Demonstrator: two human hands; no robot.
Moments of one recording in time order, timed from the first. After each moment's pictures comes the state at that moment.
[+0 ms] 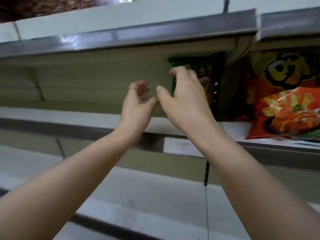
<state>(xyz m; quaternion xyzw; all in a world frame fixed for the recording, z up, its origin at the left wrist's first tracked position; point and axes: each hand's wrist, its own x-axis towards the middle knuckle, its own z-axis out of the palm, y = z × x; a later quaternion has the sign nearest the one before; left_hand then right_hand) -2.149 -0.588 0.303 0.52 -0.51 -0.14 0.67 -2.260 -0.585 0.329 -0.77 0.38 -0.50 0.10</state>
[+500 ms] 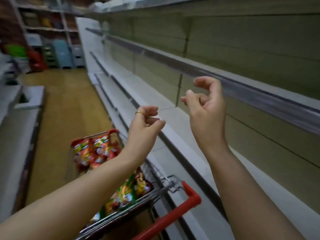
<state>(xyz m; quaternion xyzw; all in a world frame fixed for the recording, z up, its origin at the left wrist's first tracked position) -2.012 -0.355 0.174 0.66 -0.20 -0.03 0.73 -2.070 -0.460 0.223 -0.74 0.05 -0.45 0.49</state>
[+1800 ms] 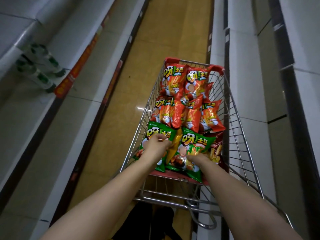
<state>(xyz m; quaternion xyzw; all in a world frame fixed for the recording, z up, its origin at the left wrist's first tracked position) -1.898 -0.200 -0.099 0.67 0.35 -0.22 0.61 -1.851 -0.371 -0.218 -0.81 0.30 0.43 0.28</state>
